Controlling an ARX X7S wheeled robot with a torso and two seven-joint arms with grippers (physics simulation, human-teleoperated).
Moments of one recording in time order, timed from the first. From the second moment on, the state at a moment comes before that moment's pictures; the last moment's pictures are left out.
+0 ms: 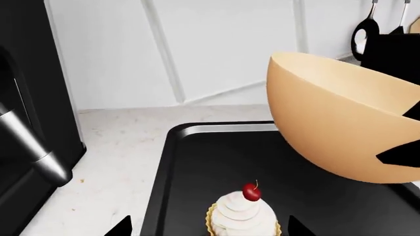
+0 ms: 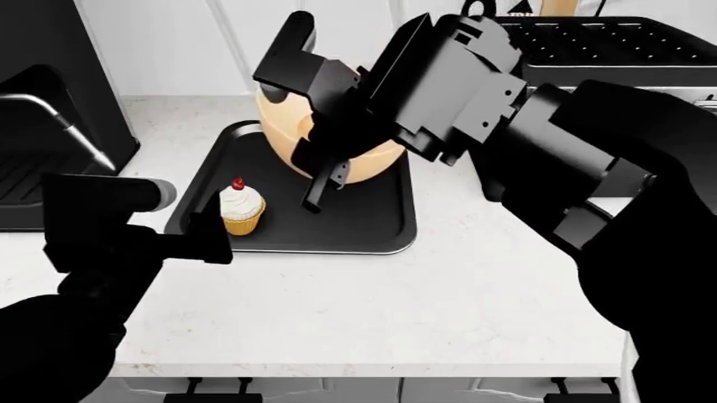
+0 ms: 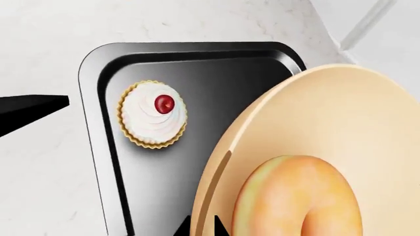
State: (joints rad) left arm -0.60 -0.93 0.50 0.43 -1.19 -0.42 -0.63; right arm 1.82 0.00 -1.54 0.74 0.94 0.78 -0.58
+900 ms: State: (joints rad) left arm -0.59 -0.92 0.50 0.39 -1.17 -0.41 -0.61; right arm 1.77 0.00 -1.54 0.73 0.88 0.77 -0.61
